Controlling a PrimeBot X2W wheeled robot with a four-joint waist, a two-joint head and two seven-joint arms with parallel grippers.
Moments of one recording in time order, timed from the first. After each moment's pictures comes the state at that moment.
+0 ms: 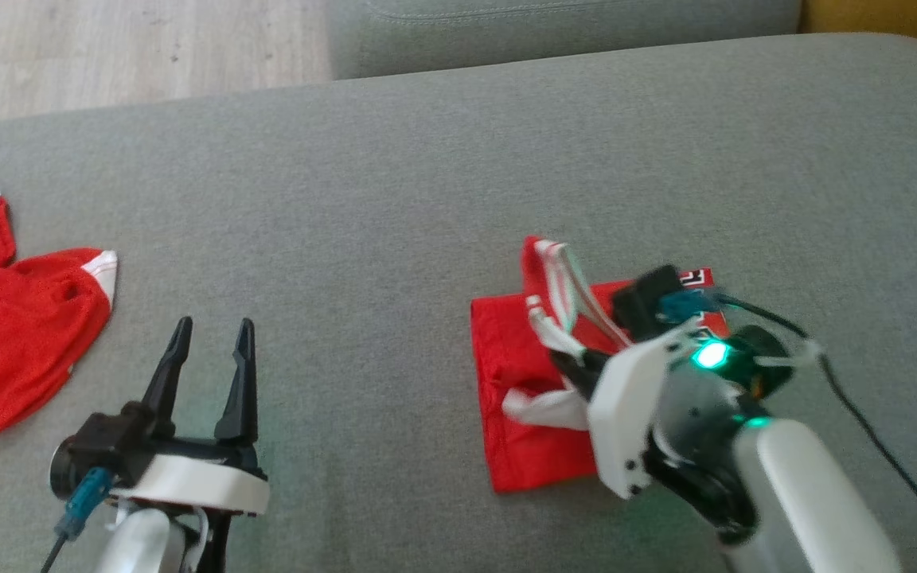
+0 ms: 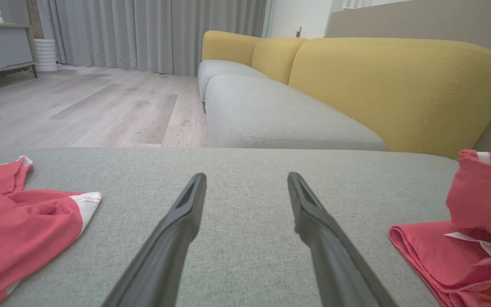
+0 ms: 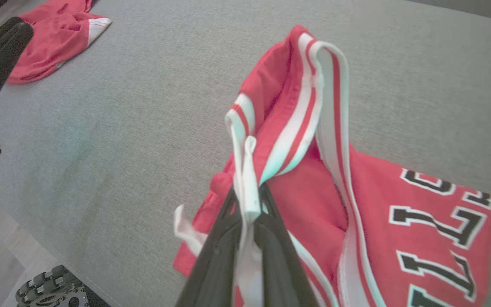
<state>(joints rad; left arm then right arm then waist) -0.14 0.20 -0.20 0.31 -0.36 -0.10 -0.25 -0.18 -0.11 0.37 -0.14 0.27 0.12 0.89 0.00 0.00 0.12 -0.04</state>
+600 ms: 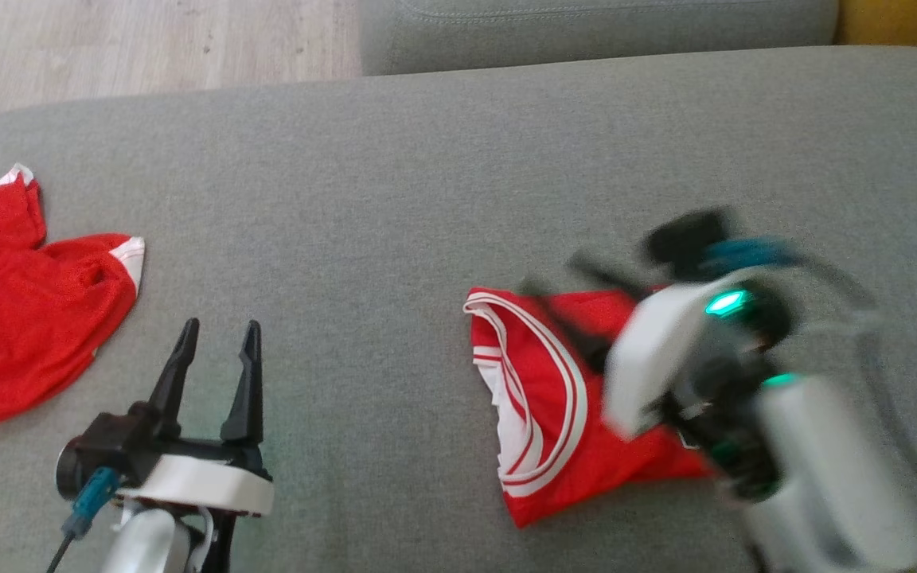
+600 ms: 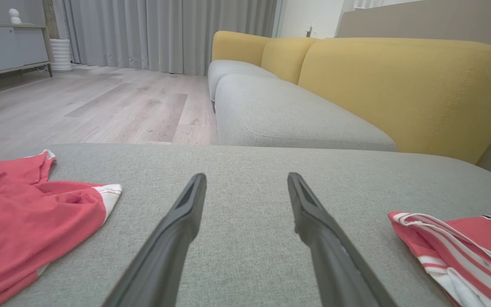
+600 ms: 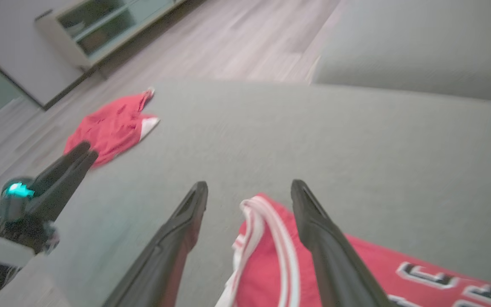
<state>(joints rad) -0.14 0.20 -0.22 0.32 -0.36 -0.10 -0.25 -0.27 -0.07 0.38 -0.06 0.41 0.12 0.73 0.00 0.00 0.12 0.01</state>
